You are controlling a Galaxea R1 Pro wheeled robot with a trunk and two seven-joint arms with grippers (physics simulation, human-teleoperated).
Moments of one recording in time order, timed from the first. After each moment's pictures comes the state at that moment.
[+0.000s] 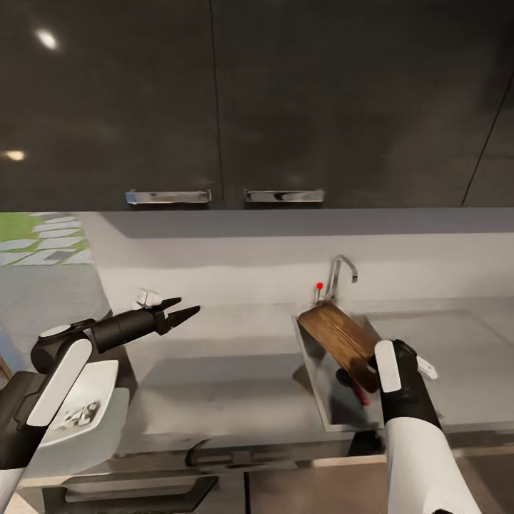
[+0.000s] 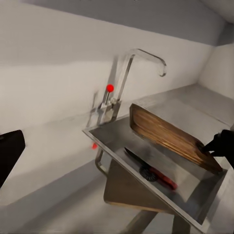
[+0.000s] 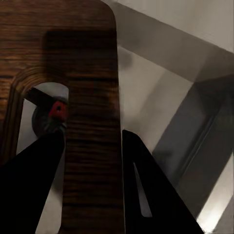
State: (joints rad) left arm -0.57 0.37 -0.11 -1.57 0.62 0.67 -0.58; right arm -0.72 0.12 -0.46 -1.06 -0.41 0.68 -0.84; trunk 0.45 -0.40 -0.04
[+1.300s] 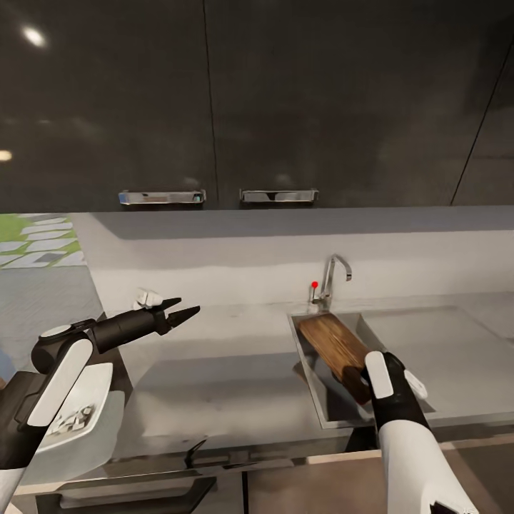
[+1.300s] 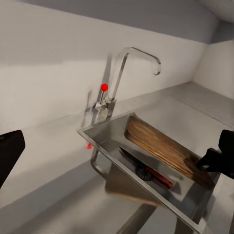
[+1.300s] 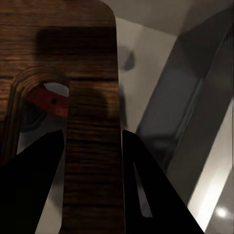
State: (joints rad) left arm -0.56 0.37 -0.11 -1.57 0.62 0.66 -0.58; right arm -0.72 0.12 -0.46 -0.90 -0.50 0.50 -0.88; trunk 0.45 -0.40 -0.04
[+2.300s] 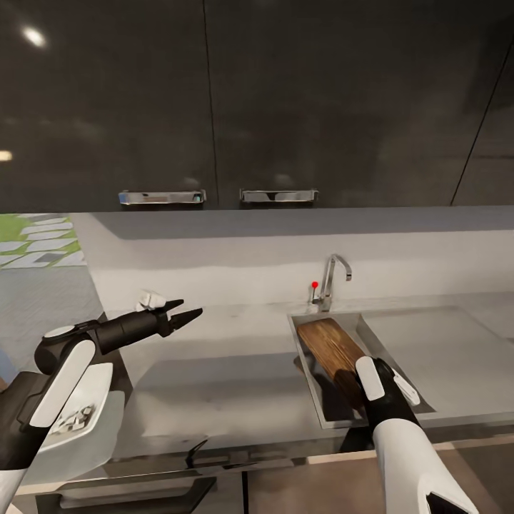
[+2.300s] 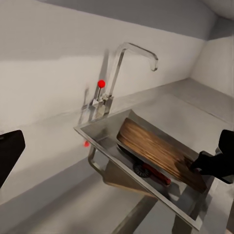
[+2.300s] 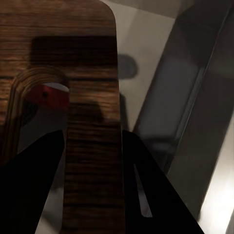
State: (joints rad) left arm -0.56 0.37 -0.13 -1.57 0.62 0.66 -0.58; right arm -0.73 0.12 -0.44 -0.77 -0.51 0.36 -0.88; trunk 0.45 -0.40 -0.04
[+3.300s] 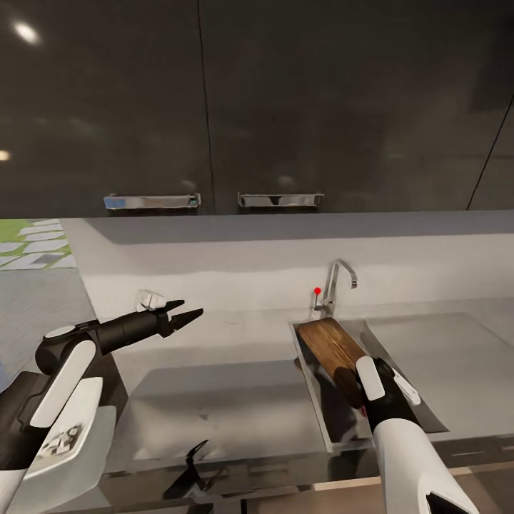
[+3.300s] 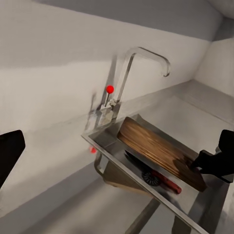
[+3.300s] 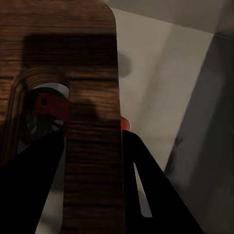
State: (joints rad) left arm -0.56 0.37 -0.13 -1.57 0.62 0.66 -0.58; right arm -0.73 0.12 -0.44 -0.77 -0.51 0.35 -0.88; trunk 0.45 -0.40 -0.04
